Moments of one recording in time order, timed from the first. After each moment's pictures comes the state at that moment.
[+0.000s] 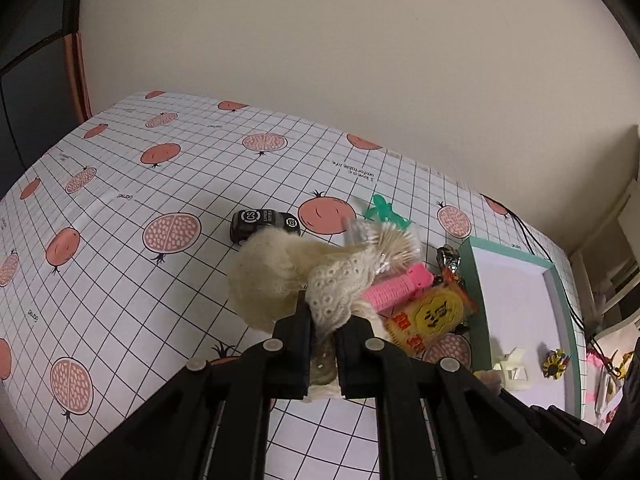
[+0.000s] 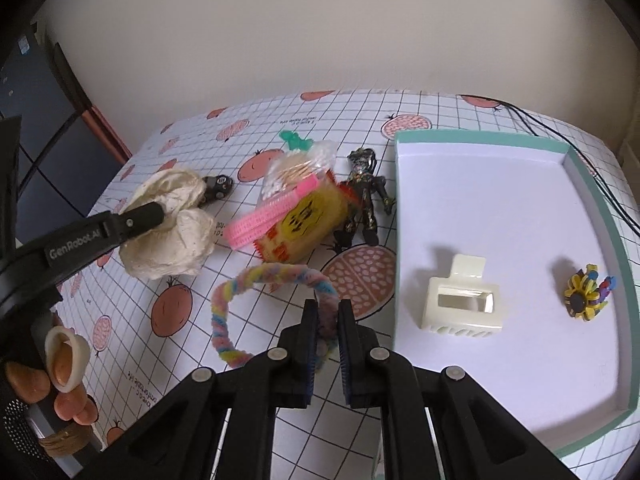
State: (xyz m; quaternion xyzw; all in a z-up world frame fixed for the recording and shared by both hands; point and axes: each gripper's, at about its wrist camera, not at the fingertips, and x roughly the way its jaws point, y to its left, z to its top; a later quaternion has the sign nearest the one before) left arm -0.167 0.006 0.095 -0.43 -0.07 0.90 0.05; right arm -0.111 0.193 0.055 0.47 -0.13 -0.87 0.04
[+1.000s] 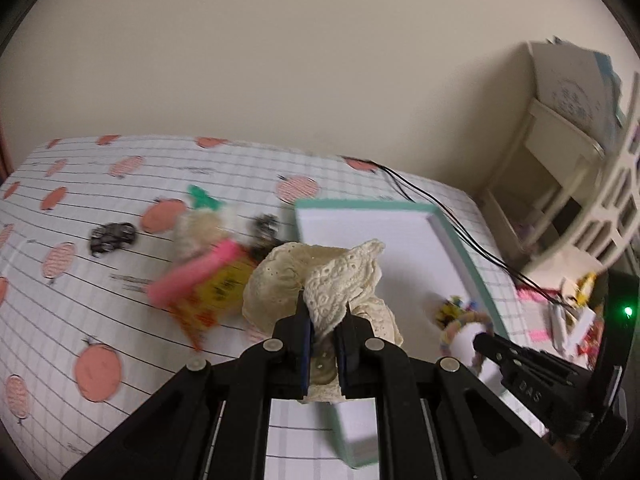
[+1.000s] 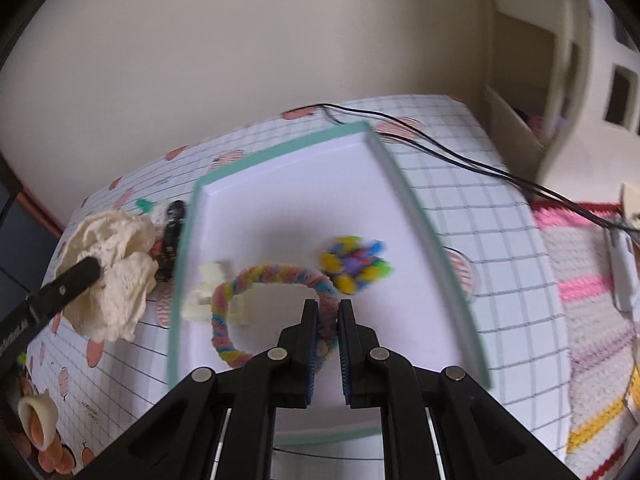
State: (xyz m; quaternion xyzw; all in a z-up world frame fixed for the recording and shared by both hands) left arm -0.114 0.146 0.110 -0.42 -0.01 0.88 0.21; right arm -0.034 0.356 0.064 0.45 -0.19 -0.86 -0.12
